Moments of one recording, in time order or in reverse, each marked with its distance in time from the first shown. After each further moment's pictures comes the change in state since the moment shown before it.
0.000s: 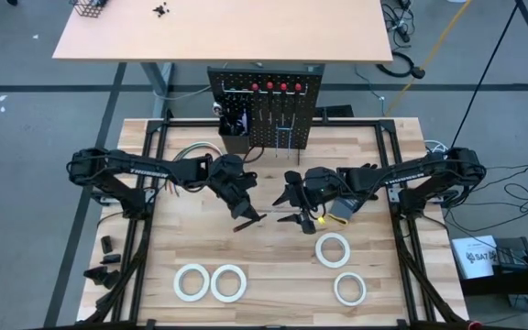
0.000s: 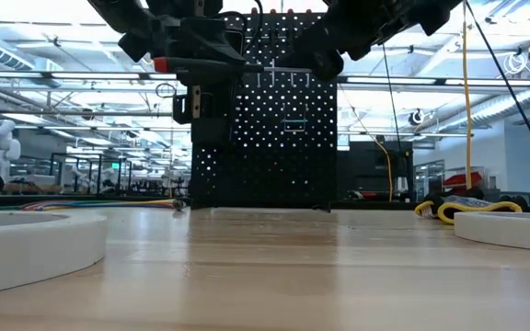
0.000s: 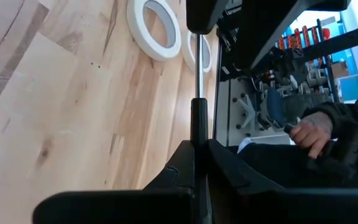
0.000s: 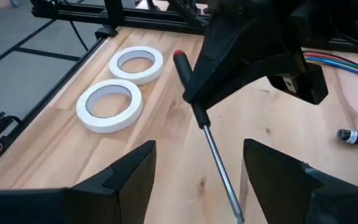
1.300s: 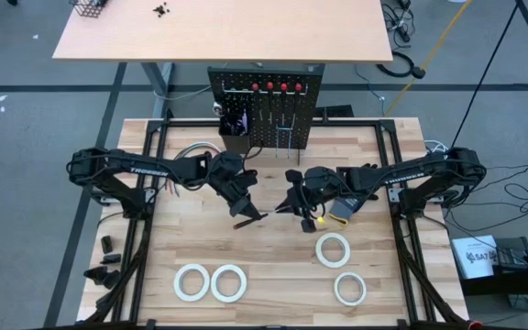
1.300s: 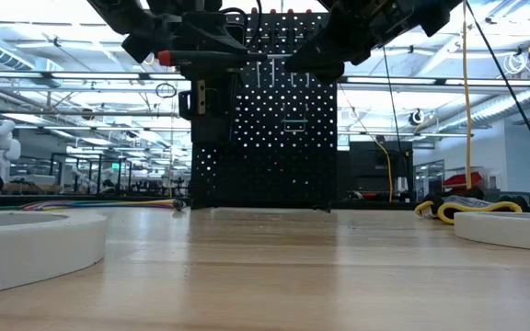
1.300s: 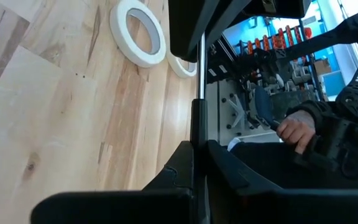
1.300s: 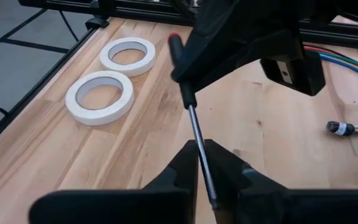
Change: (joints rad) left arm 0.024 0.000 0.000 0.044 0.050 0.010; right arm -0.003 0.000 0.000 -0.024 0.023 -0.019
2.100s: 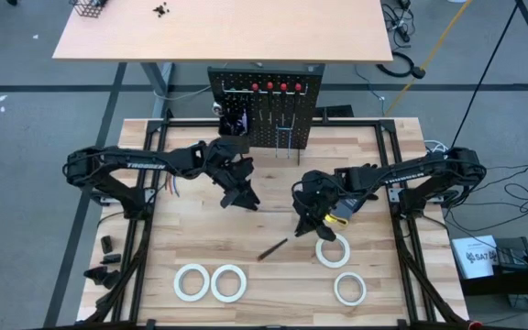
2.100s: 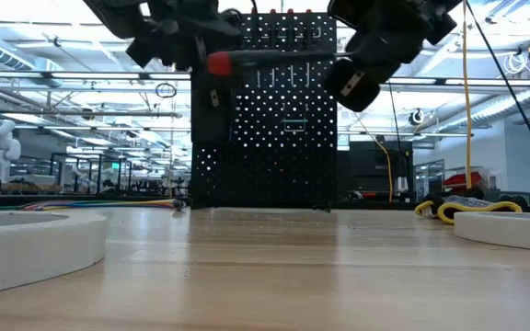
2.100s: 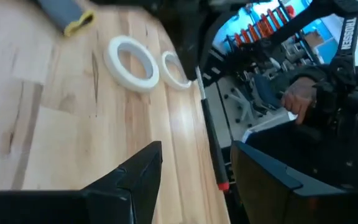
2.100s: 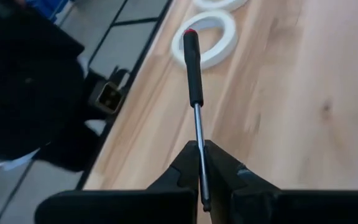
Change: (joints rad) left arm 0.105 -0.025 0.000 -0.003 0.119 0.297; right arm -0.009 0.000 0.001 -0.232 -0.403 0.203
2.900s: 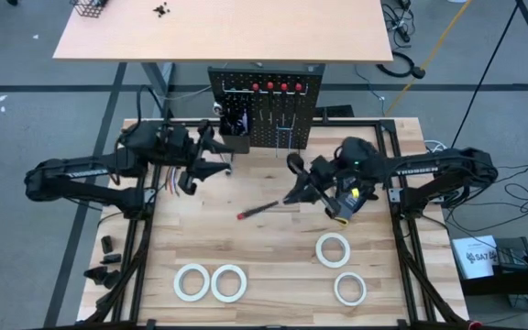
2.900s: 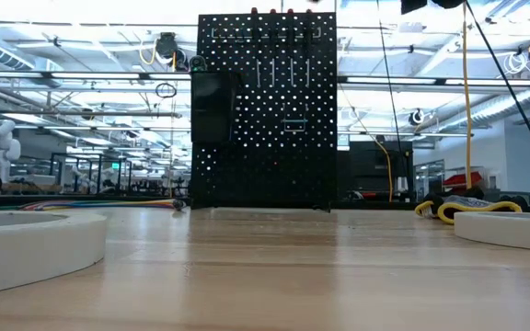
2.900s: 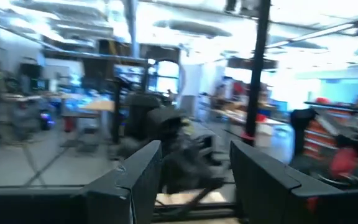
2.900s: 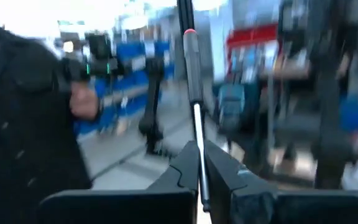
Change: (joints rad) left arm -0.046 -0.497 -0.001 0.309 -0.437 0.274; right arm -0.114 -0.122 0.000 0.757 -0.101 0.115
